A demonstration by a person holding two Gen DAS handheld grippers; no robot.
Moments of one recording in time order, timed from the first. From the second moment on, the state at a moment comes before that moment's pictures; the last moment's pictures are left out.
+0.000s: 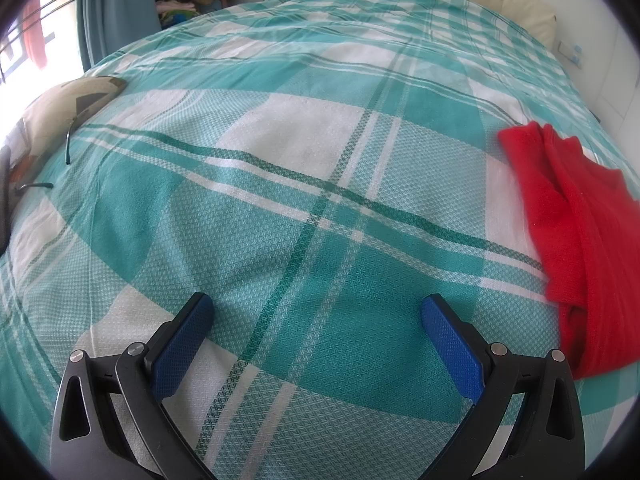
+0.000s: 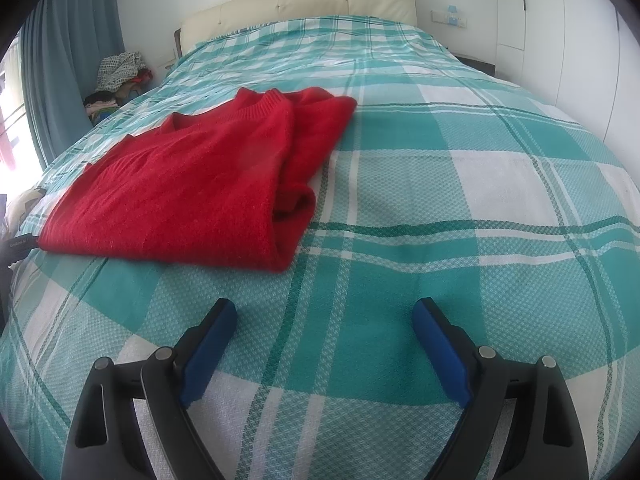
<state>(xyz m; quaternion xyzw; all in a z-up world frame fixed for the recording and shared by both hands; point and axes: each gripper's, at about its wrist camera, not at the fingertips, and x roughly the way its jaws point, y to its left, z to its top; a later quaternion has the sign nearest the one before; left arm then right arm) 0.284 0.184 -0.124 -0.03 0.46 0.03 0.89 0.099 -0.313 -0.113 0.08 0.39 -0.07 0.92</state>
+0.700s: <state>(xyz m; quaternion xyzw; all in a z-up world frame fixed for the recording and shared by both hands) 0.284 0.184 -0.124 -0.03 0.46 0.03 0.89 0.098 -0.316 -0.112 0.09 0.38 -0.06 0.92</state>
